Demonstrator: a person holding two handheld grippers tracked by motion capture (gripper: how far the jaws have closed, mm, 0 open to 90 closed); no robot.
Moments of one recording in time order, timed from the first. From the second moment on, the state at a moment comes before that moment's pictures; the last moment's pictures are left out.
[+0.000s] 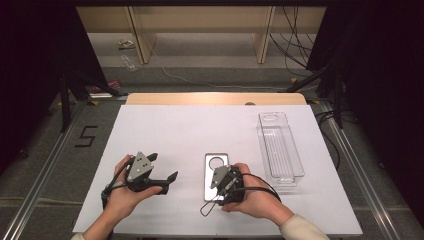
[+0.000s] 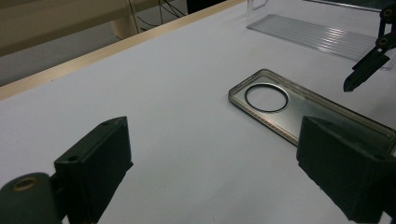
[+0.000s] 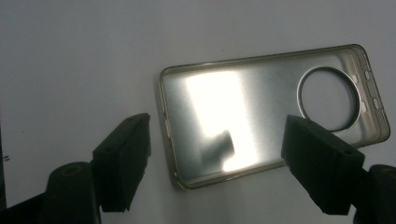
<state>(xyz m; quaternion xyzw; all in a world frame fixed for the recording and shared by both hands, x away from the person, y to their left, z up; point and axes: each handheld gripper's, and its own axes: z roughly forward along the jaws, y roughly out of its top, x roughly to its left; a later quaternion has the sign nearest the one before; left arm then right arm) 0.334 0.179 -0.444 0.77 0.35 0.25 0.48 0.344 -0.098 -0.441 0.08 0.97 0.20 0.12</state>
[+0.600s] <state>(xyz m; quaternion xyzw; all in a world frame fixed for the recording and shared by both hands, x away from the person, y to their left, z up) 0.334 0.178 -0.444 0.77 0.35 0.24 0.48 0.345 -0.083 -0.450 0.04 0.98 0.13 0.11</state>
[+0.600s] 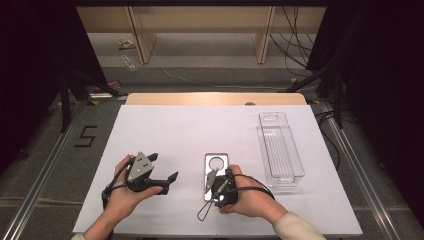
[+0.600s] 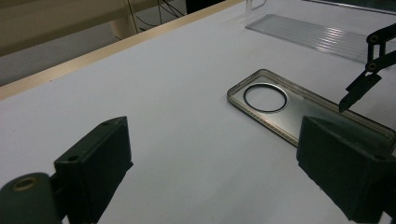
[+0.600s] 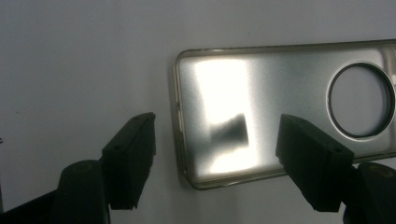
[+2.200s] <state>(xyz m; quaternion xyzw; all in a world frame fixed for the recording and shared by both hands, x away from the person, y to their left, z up) 0.334 0.178 -0.445 0.77 0.35 0.24 0.48 0.341 -0.066 -0.457 0.00 0.99 0.08 0.11</state>
